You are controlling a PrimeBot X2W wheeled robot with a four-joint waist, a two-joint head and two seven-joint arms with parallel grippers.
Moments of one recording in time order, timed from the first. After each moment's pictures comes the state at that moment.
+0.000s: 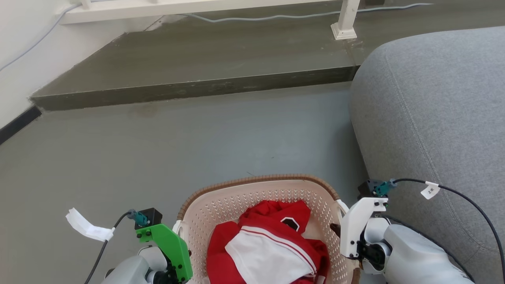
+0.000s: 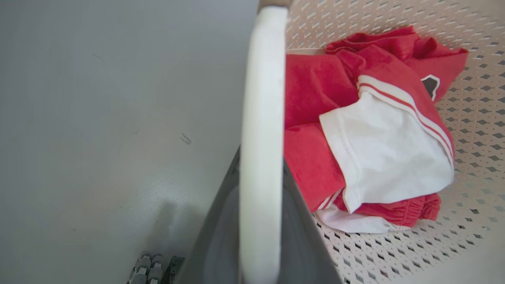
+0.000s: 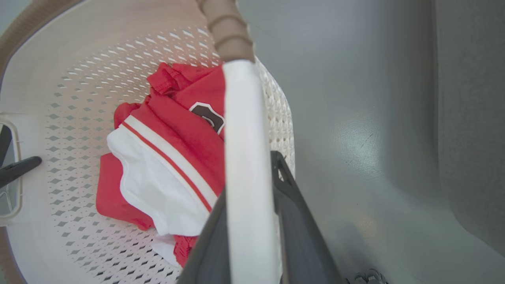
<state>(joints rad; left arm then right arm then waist) -0.50 0.02 -0.81 1.14 -1.08 -0.12 0.24 -0.51 -0.07 0.88 1.11 0.99 0.10 0.19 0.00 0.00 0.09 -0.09</state>
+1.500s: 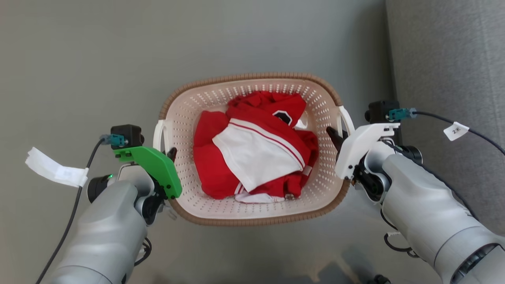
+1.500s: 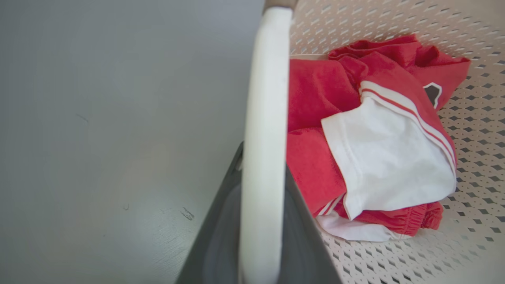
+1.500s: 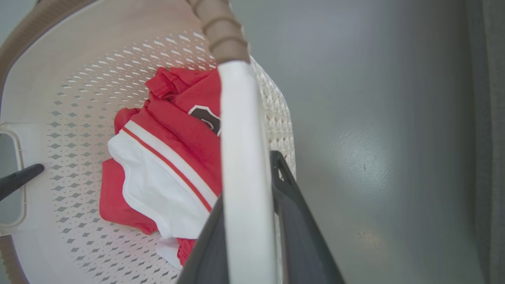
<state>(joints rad) -0.78 0.04 -0.80 1.15 -1.03 -0.12 -0.03 -0.76 -0.09 0.88 1.07 0.99 0.10 -0.06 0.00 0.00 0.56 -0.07</state>
